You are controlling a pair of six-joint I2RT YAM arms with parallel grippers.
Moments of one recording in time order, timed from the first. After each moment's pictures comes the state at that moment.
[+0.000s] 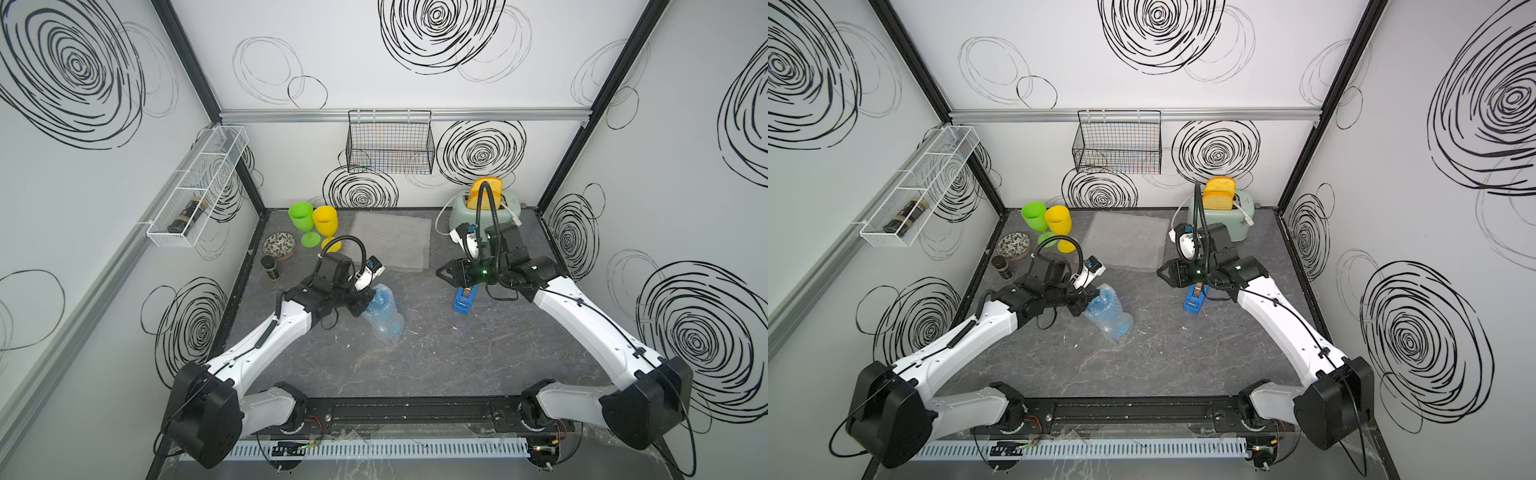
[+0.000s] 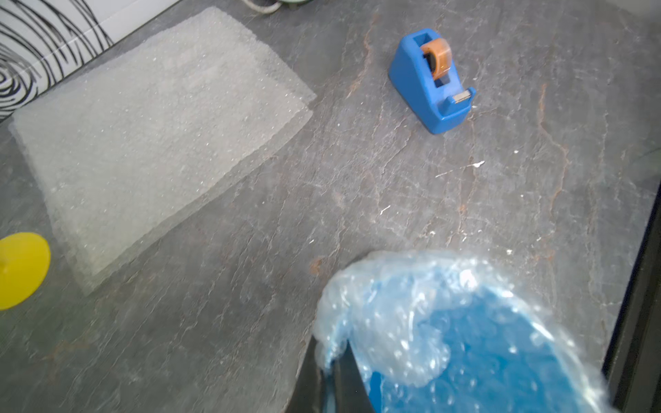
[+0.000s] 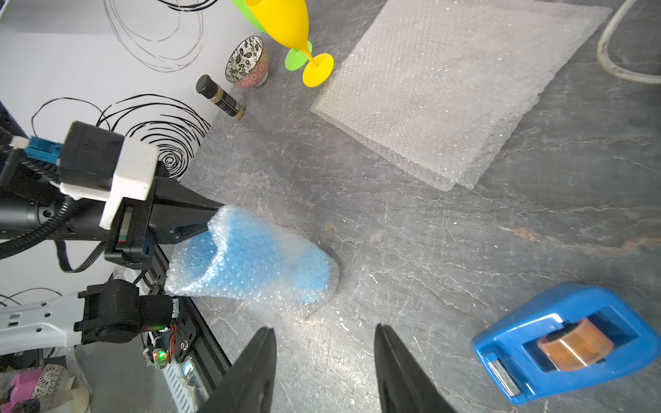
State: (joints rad) left arm -0.39 1.20 0.85 -0.48 0.30 0.32; right arm 0.45 1.27 1.16 -0.64 -0.47 0.21
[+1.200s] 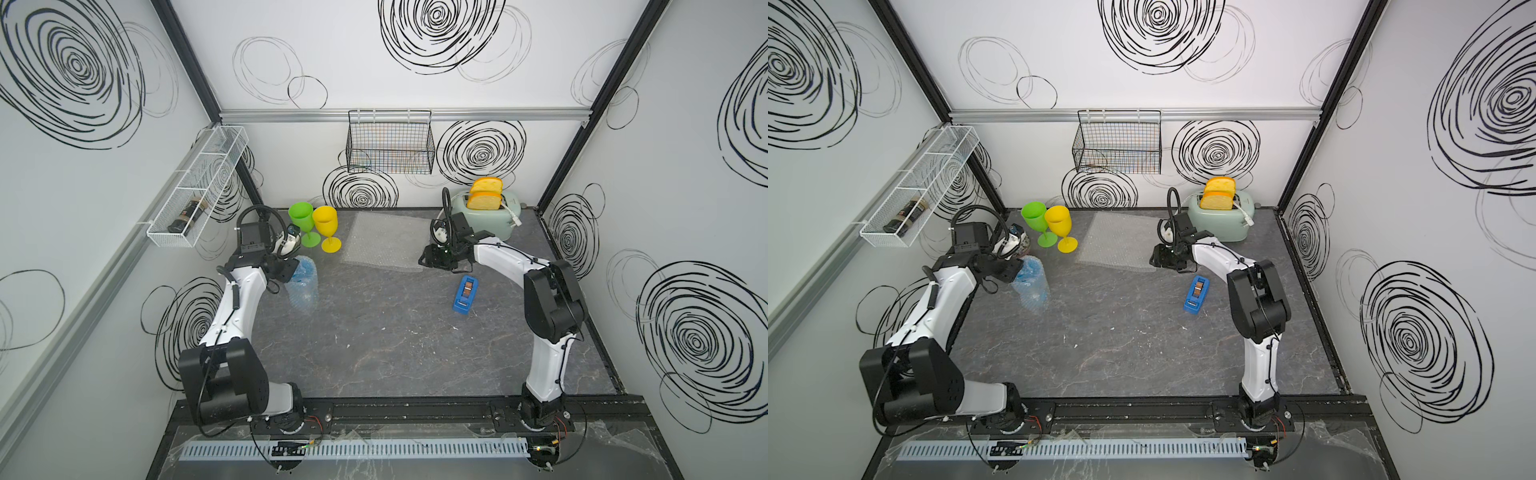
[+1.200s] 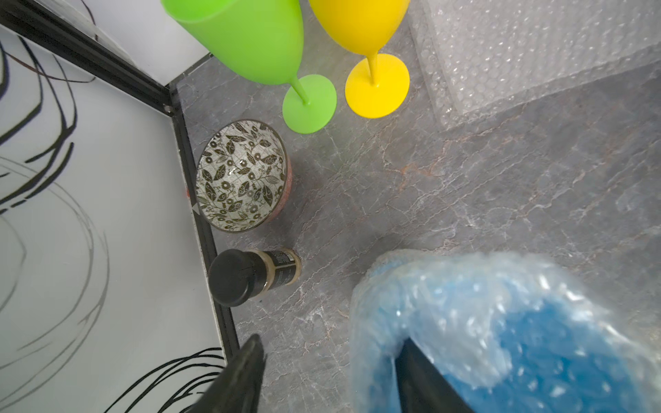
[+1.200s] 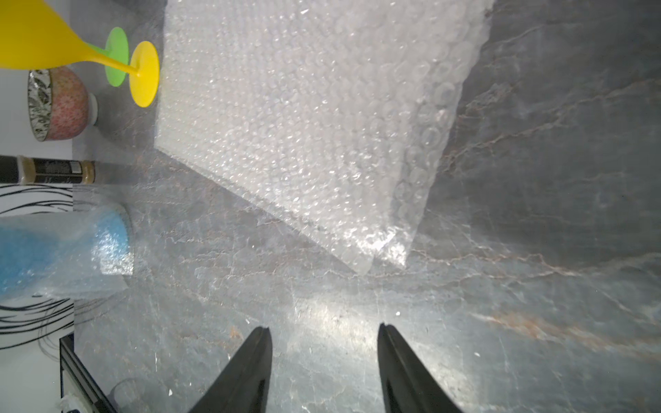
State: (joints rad) left arm 0.23 1.38 1.14 -0.64 0.10 0.62; right arm 0.41 1.99 1.48 -0.52 -0.34 0.43
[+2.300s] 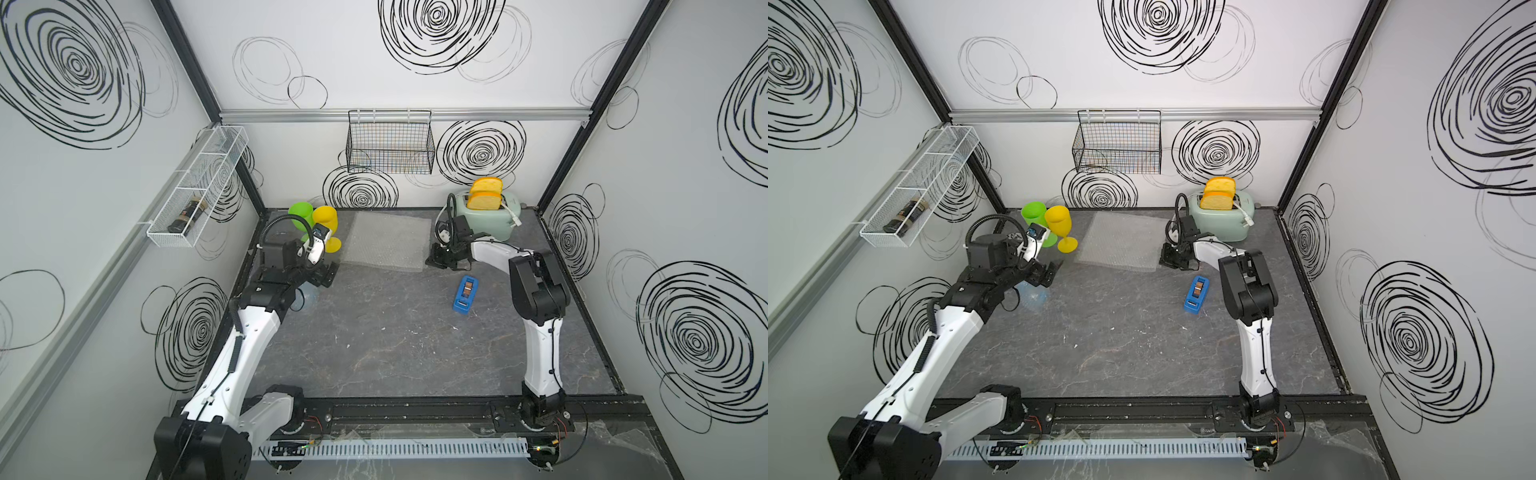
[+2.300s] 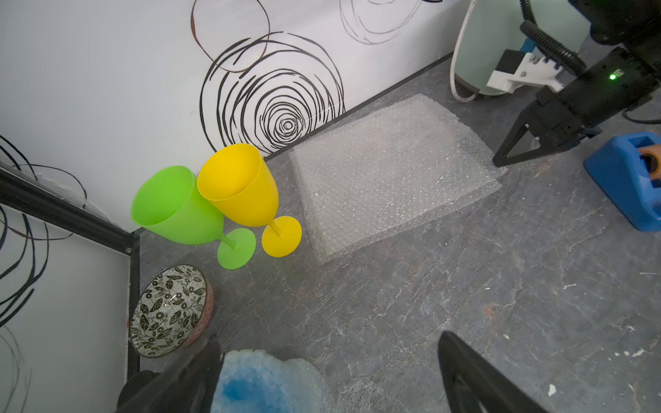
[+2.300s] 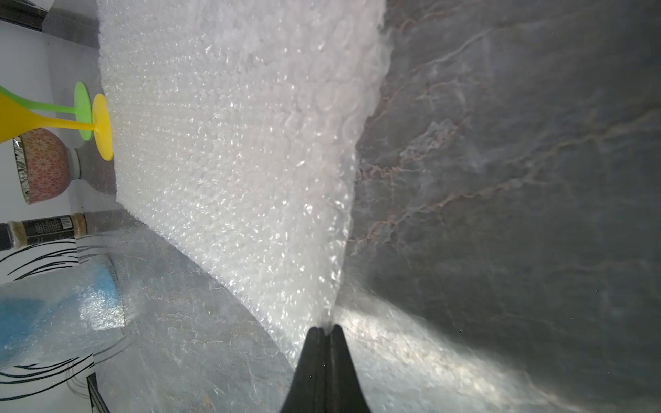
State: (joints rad) left arm -0.07 1.07 0.94 -0.41 0.22 0.34; right arm 0.34 2.14 1.53 -0.42 -0.43 0.49
